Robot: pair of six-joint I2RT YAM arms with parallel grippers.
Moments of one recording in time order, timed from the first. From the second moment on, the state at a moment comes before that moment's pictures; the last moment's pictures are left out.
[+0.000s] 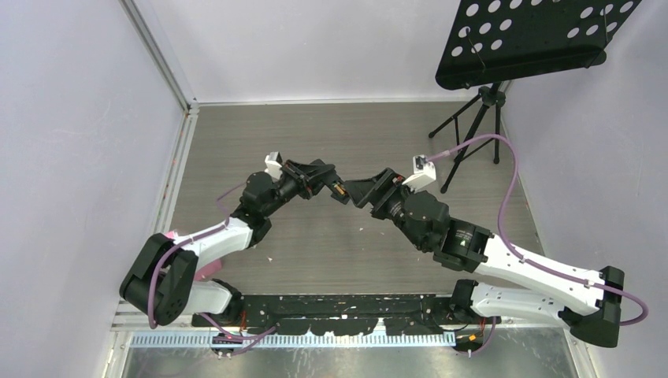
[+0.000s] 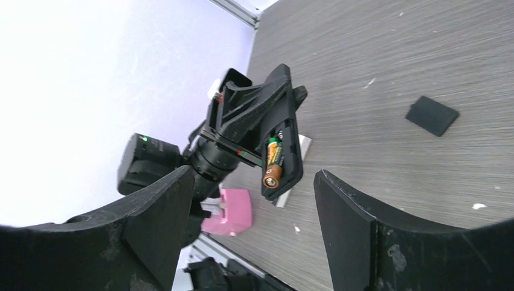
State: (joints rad) left arm -0.52 1.31 0.53 0.78 0.30 -1.79; right arm 1.09 0.90 0.85 -0.12 0.56 1.00
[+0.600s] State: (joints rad) left arm -0.52 1.31 0.56 0.89 0.26 -1.89; right arm 1.08 0.95 0.77 0.11 0.54 1.18
